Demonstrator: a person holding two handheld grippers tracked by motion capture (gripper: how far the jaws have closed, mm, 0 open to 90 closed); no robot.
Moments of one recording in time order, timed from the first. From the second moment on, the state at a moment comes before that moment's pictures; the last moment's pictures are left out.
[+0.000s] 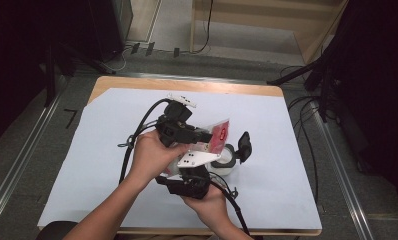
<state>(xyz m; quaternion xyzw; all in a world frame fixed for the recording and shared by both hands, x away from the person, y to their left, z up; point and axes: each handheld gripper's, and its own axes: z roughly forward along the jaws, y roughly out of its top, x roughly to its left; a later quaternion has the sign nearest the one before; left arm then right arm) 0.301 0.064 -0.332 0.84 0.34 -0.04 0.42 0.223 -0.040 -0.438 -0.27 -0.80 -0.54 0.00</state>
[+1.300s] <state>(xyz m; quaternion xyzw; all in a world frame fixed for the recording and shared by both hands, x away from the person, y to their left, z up) 0.301 0.063 -0.332 0.84 0.34 -0.04 0.42 0.223 -0.042 -0.437 -0.27 -0.80 -0.54 0.01</state>
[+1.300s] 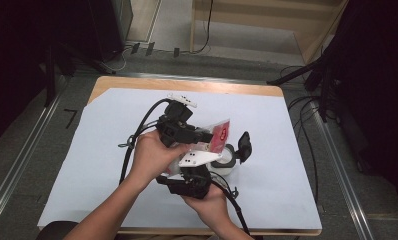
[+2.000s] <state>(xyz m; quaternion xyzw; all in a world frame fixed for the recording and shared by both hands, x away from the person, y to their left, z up) 0.300 0.062 -0.331 0.84 0.34 -0.04 0.42 0.223 -0.041 -0.437 -0.27 -0.80 -0.54 0.01</state>
